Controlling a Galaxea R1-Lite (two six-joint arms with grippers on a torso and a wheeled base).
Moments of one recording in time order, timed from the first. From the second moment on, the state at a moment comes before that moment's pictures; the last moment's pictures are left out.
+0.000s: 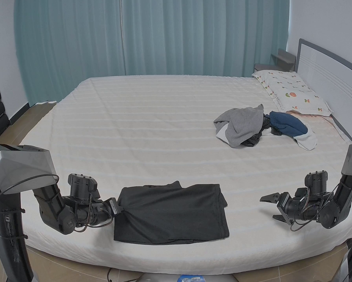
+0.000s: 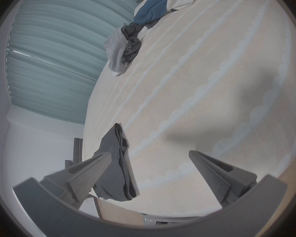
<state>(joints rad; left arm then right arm) -0.20 2.25 -0.56 -0.95 -0.23 -0.63 0.08 2.11 -0.36 -1.04 0.35 0.84</state>
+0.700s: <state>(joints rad) -0.19 2.25 -0.55 -0.95 -0.23 -0.63 0.09 2.12 -0.36 -1.04 0.35 0.85</state>
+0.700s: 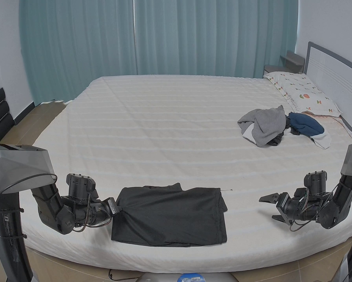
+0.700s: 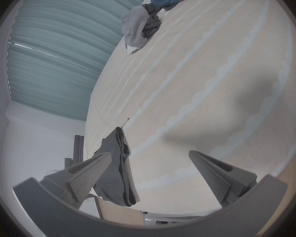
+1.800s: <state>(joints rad) -0.22 2.24 -0.50 -0.95 -0.21 -0.63 0.09 2.12 -0.36 -1.04 0.34 0.85</state>
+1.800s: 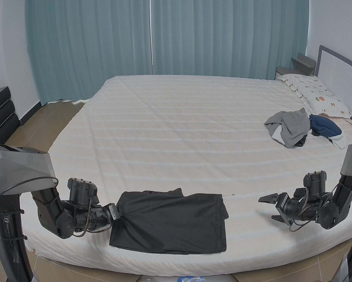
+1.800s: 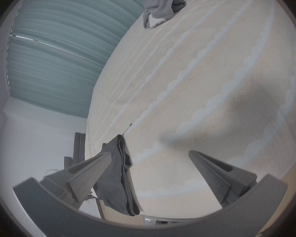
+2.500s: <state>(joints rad) -0.23 2.23 -0.50 -0.95 -0.18 -0.68 0.15 2.11 -0.35 -1.05 0.34 0.85</state>
